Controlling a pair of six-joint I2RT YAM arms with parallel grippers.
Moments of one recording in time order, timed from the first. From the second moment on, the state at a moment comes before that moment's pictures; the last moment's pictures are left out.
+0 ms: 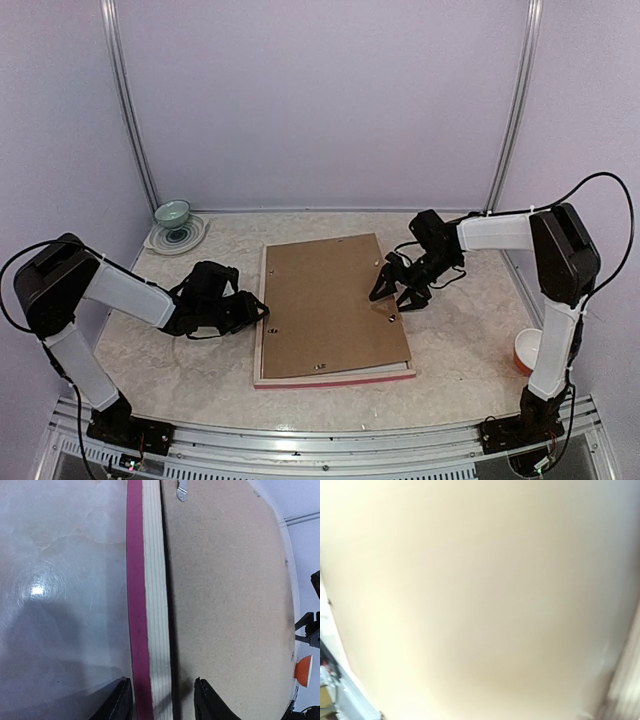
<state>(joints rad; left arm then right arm) -0.61 1.68 0.61 0.36 0.11 -0.86 0.44 1.95 1.31 -0.63 -0.69 0.42</state>
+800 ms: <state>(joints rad) -0.60 1.68 0.59 0.39 0.12 -0.87 0.45 1.93 1.30 -0.66 -0.62 0.36</state>
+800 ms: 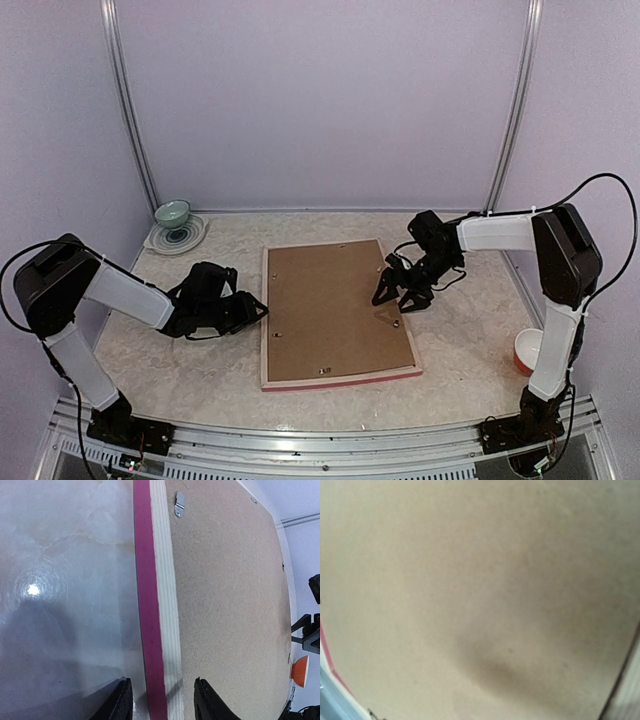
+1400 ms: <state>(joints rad) -0.60 1.68 0.59 0.40 0.12 -0.89 0.56 1.92 1.38 -0.77 -0.45 0.34</state>
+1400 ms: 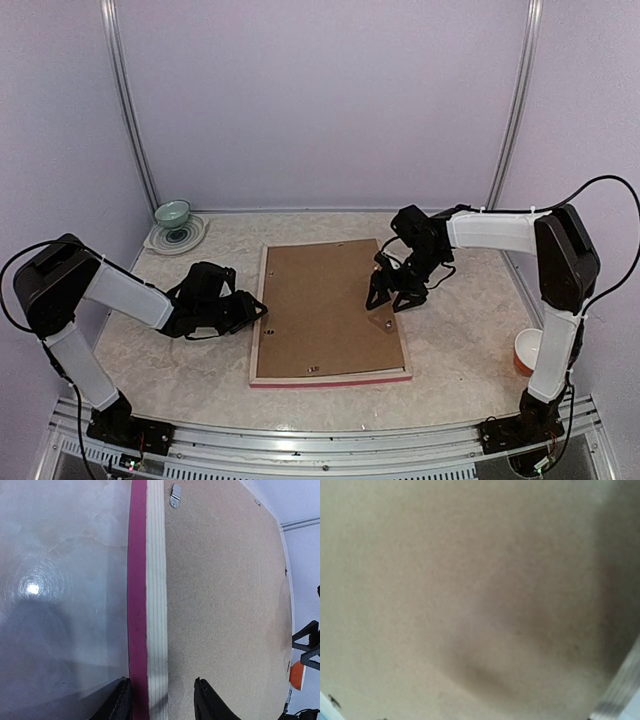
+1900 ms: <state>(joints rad) -0.60 1.68 0.58 0.41 0.12 -0.89 0.58 1.92 1.46 -0.82 -0.36 0.31</state>
